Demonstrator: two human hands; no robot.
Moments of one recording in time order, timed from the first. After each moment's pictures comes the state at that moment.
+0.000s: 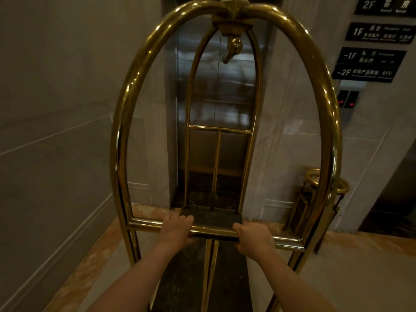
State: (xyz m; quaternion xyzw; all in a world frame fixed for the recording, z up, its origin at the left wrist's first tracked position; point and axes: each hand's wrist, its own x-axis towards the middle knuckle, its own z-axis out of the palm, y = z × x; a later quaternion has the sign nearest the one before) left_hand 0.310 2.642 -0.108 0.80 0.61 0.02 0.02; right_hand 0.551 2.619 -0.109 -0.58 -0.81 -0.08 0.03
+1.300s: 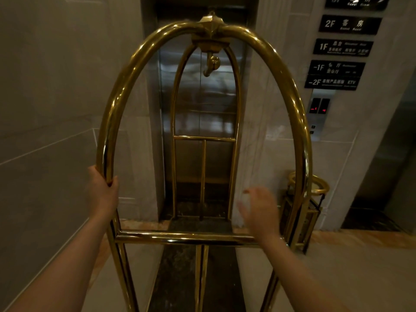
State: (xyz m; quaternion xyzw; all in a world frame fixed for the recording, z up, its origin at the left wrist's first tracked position) left_hand 0.211 2.653 0.013 0.48 0.65 0.58 0.10; right_hand 0.568 2.610 -0.044 -0.61 -0.68 -0.14 0.39
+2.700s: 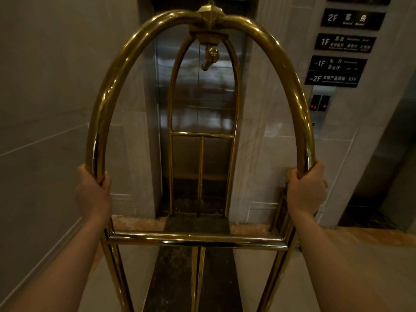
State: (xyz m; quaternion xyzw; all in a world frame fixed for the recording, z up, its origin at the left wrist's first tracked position) left_hand 0.220 2.659 0.006 0.45 0.66 0.60 0.01; right_hand 0.635 2.623 0.024 -0.67 -0.39 -0.16 0.61
